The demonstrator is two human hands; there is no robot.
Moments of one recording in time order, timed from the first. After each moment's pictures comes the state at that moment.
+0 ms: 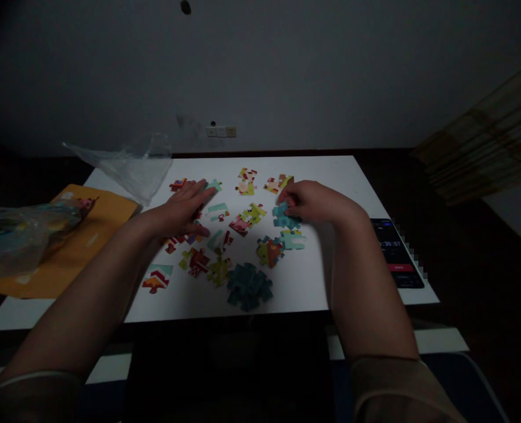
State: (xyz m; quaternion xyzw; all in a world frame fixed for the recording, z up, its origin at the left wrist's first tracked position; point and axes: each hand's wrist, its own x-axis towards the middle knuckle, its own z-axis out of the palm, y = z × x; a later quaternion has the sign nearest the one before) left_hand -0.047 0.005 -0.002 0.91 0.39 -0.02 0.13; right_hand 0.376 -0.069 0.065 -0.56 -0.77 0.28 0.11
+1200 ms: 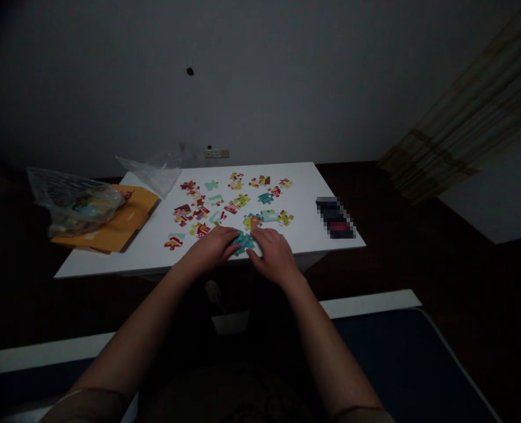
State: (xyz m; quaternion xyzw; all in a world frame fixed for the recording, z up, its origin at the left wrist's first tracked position) left_hand 0.039 -0.207 0.019 0.92 0.34 0.13 0.15; right_hand 0.282 -0.287 -0.015 -0.57 -0.77 0.05 0.27
